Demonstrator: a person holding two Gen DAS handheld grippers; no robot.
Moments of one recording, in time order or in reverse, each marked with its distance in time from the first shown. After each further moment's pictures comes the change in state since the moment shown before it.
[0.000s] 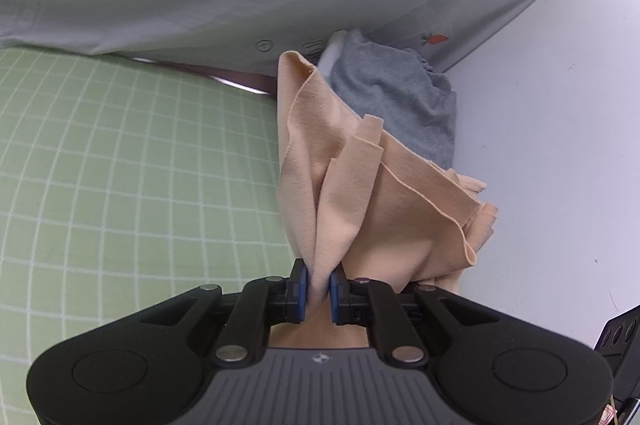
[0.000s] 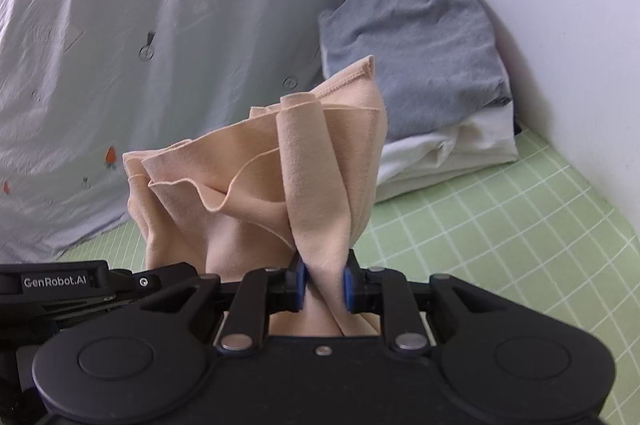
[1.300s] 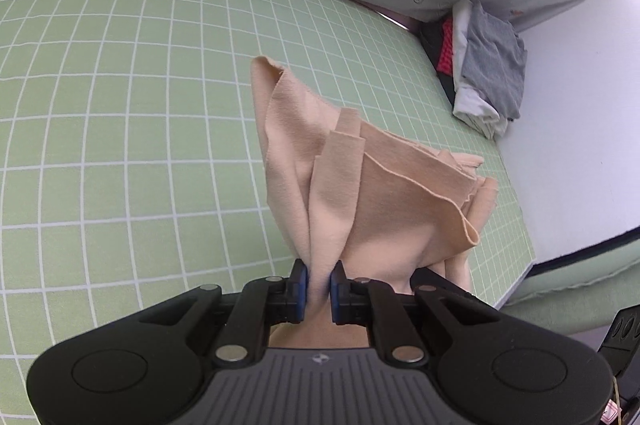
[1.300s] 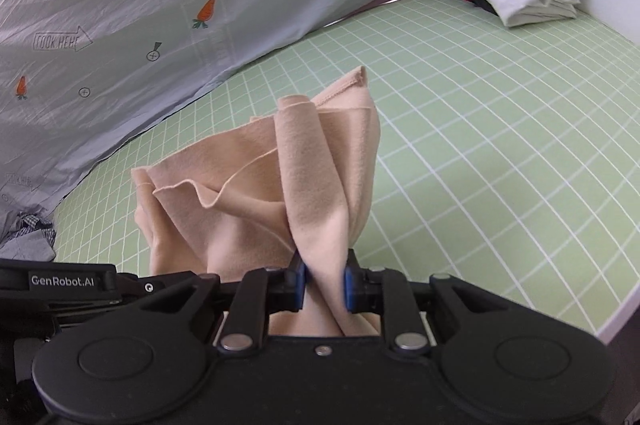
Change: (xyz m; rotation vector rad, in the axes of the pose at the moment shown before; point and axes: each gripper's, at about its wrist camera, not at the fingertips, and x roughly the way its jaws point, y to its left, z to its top) left arm -0.262 0.347 -0.075 0.000 0.310 -0.002; right arm -0.019 0.351 -0.256 0.085 0.133 -0.157
